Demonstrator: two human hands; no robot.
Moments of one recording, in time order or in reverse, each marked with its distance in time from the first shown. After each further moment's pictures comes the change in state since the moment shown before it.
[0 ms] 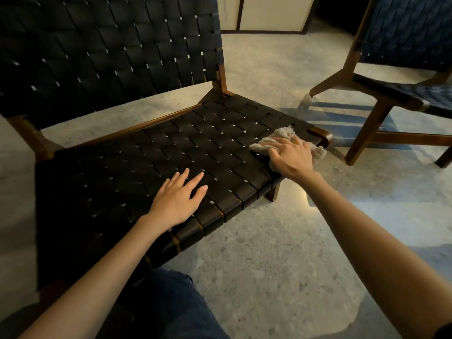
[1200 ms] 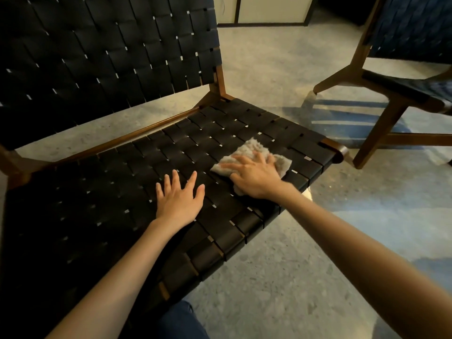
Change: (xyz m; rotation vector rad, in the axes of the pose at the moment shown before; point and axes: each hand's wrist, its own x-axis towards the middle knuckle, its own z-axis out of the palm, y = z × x) left_hand 0.071 0.012 -0.003 0.004 0.004 -0.189; right_hand 0.044 -0.063 0.027 -0.046 -0.334 -0.213
